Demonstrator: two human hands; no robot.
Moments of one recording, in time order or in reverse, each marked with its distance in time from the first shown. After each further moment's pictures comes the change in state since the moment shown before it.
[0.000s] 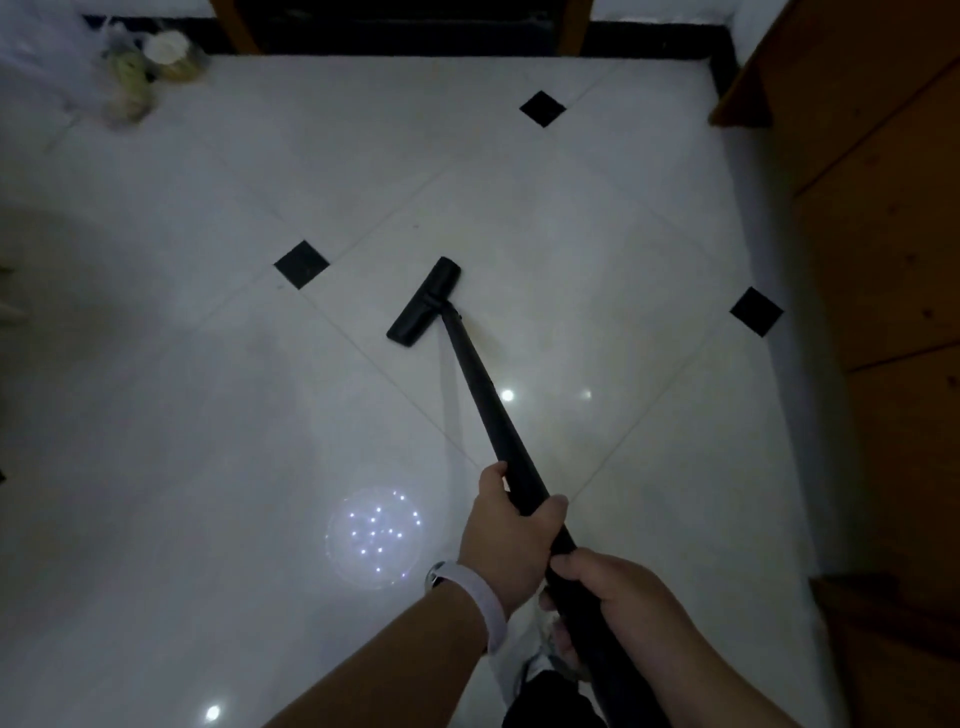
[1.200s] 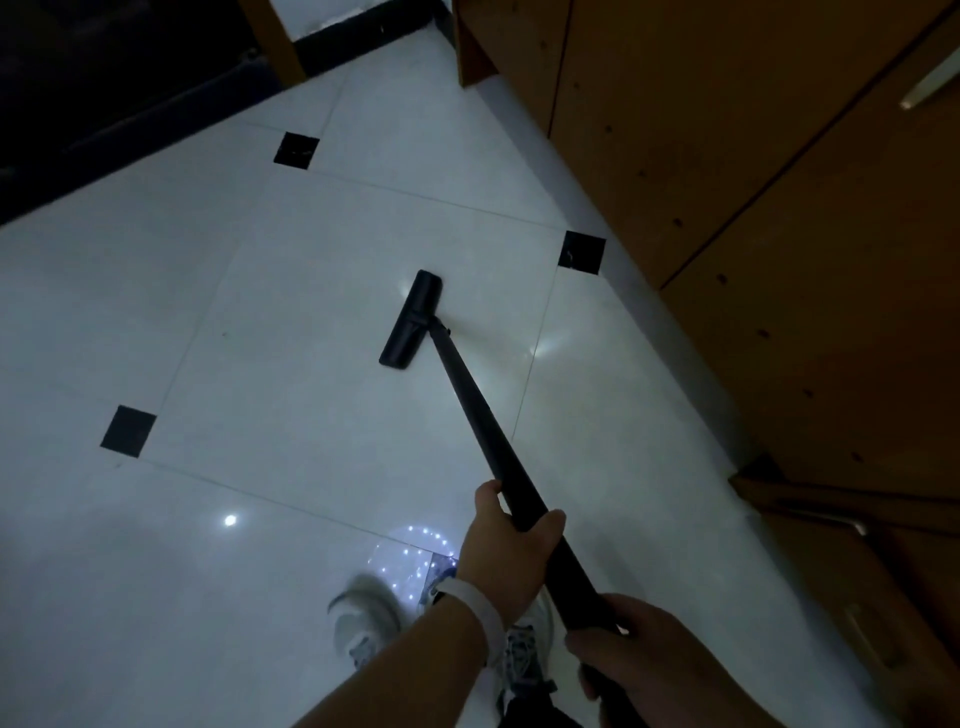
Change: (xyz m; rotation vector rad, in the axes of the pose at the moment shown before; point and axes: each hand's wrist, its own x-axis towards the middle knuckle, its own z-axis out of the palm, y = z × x) left_hand 0.046 0.059 0.224 0.425 -0.201 -0.066; right_hand 0.010 -0.016 -0.227 0.009 -0.032 -0.025
